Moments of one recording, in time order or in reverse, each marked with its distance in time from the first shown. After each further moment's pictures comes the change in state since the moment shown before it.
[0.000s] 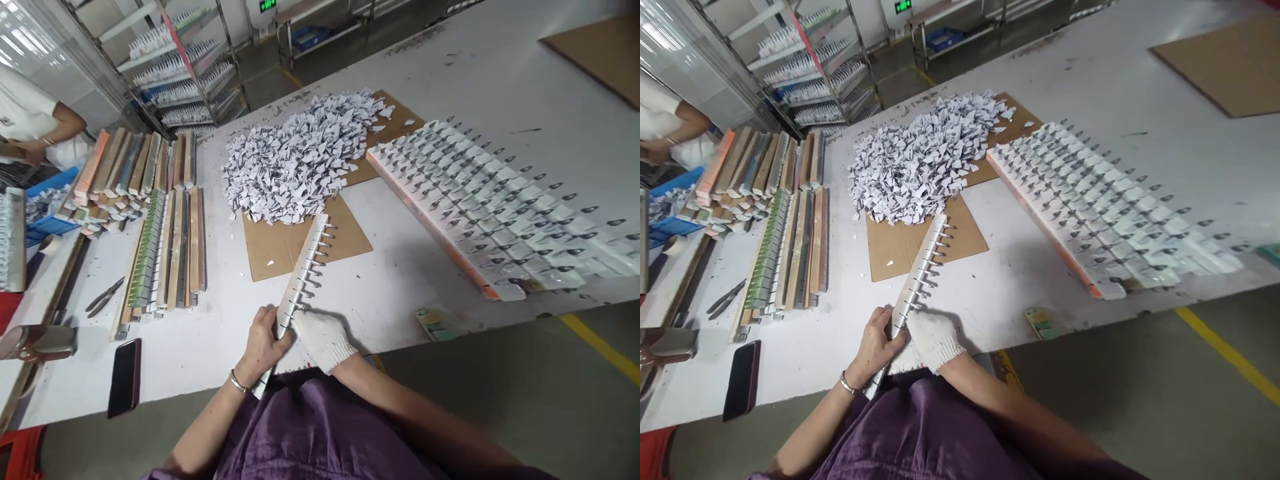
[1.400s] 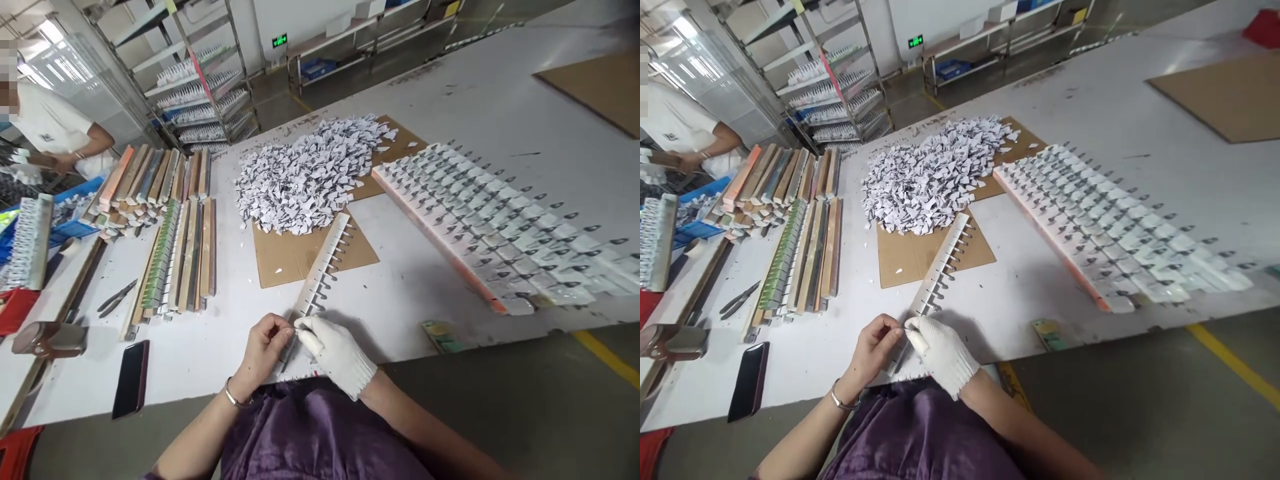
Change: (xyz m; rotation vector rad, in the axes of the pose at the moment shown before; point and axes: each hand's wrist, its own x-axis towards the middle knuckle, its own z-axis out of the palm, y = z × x) left_hand -0.010 0.030 -0.034 -0.669 0.038 -0.134; right_hand -0.026 0.002 -0.023 0.651 0.149 -0.093
